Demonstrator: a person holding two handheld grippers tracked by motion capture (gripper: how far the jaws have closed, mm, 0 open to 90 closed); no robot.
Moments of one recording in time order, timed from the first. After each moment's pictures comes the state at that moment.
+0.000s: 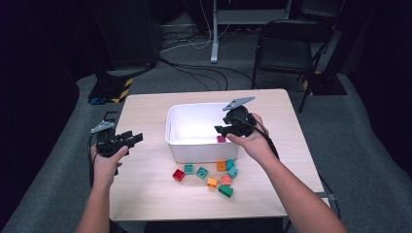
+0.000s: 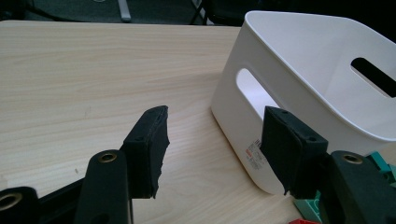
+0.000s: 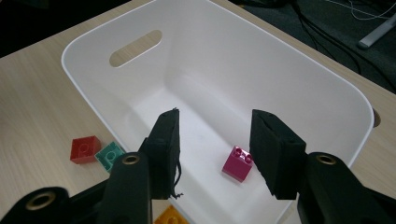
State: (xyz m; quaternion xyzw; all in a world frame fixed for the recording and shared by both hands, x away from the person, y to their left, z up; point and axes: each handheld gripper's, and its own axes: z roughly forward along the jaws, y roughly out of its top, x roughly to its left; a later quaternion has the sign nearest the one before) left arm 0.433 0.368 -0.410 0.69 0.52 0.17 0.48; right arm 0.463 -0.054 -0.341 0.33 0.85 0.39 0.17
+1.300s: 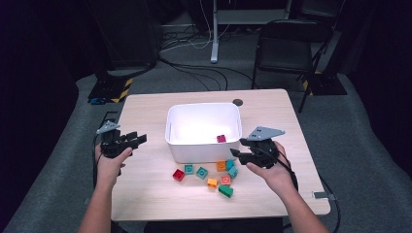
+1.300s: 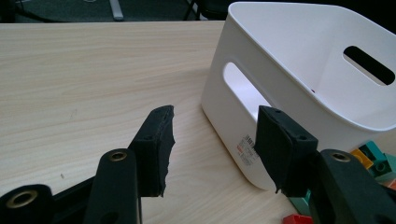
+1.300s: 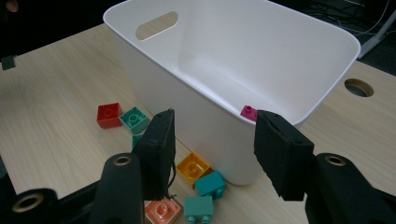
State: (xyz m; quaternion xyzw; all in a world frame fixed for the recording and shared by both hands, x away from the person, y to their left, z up) left arm 0.433 0.355 -0.411 0.70 0.50 0.17 0.48; right arm 0.386 -0.107 -0.373 0.33 0.82 0.44 0.18
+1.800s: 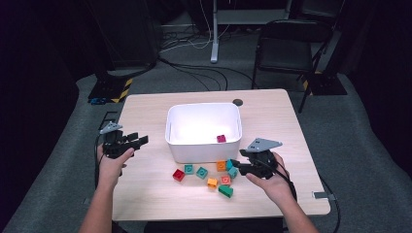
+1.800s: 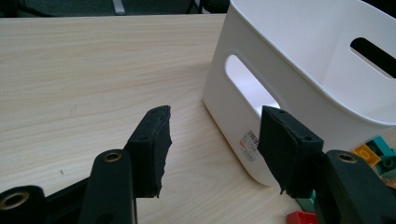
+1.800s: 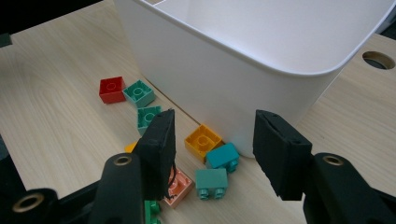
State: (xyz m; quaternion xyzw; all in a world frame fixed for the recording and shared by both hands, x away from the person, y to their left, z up) left arm 0.434 0.351 -0.415 0.71 0.50 0.17 0.47; right arm 0.372 -0.107 -0.404 0.34 0.82 0.43 0.17
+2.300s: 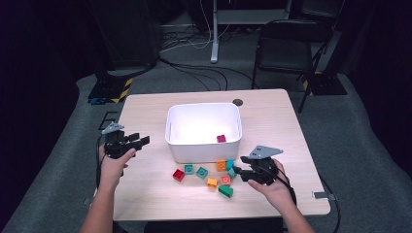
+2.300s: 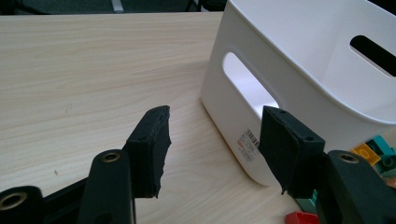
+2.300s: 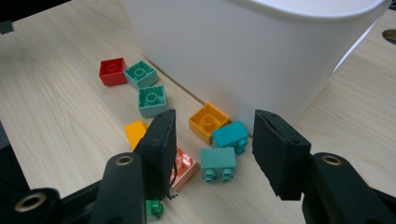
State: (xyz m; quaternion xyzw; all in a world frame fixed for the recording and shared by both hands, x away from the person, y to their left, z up) left arm 0.435 0.347 -0.417 0.71 0.50 0.17 0.47; right arm 0.368 -0.114 -0.432 0.34 0.82 0.43 0.15
